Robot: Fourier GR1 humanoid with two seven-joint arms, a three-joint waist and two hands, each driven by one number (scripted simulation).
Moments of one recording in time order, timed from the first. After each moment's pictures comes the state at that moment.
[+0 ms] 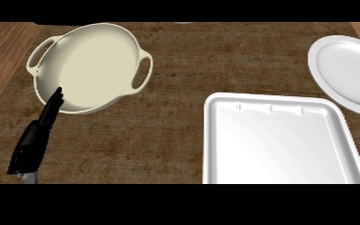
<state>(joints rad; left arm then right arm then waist) 0.05 0.32 0.05 -1.49 -0.14 0.04 -0.14 -0.25 -1.08 -0.44 -0.94 0.25 0.25 -0.71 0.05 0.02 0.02</state>
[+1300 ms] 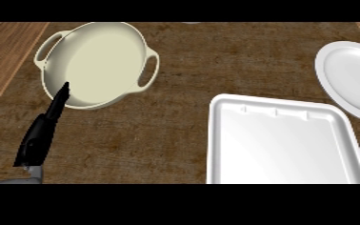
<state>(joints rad) 0.01 0.32 0.03 -1.48 -0.17 0.03 -0.12 -0.70 -0.97 -0.09 -0.46 0.46 0.28 -0.89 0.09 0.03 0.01</state>
